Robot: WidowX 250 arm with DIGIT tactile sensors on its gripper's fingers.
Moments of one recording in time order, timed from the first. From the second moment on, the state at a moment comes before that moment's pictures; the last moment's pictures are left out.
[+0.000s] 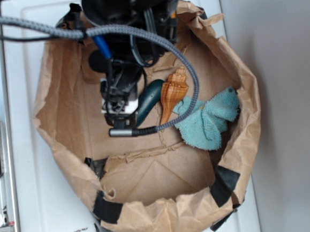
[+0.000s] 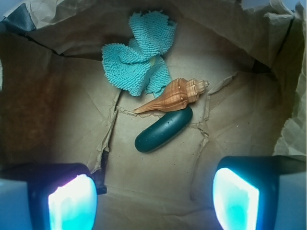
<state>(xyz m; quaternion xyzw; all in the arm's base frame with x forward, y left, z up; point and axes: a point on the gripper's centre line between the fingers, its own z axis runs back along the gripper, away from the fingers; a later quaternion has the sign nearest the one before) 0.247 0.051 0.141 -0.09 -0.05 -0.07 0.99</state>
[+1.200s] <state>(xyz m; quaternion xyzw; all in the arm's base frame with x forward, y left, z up) 0.290 0.040 0.022 -0.02 -0.11 0.19 0.98</state>
